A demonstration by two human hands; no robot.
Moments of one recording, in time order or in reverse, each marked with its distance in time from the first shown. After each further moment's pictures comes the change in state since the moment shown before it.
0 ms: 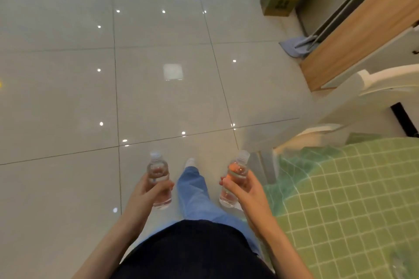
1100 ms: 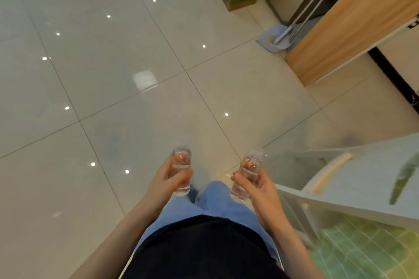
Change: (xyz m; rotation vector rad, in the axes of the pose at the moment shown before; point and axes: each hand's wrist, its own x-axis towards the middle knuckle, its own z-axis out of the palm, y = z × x) left_hand 0.402 0.312 0.044 0.316 -0.372 -0.010; right_hand 0.342 -0.225 0.067 0.253 0.368 0.036
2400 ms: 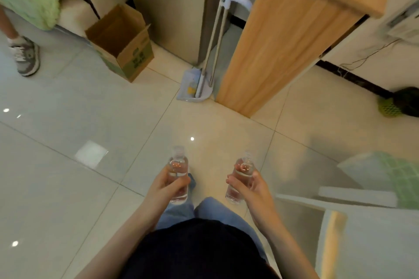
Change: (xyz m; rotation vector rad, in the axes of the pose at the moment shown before) left_hand 0.492 0.322 0.262 0.288 -0.444 -0.047; right_hand 0.410 -0.313 -0.150 0.291 0.464 -0.027
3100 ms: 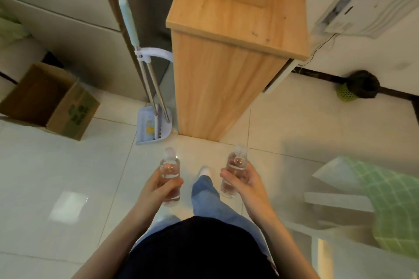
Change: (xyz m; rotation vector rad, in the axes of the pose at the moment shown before) left_hand 0.205 0.141 0.128 0.147 -0.228 -0.020; right_hand 0.173 -0.142 -0.092 0.153 0.177 -0.043
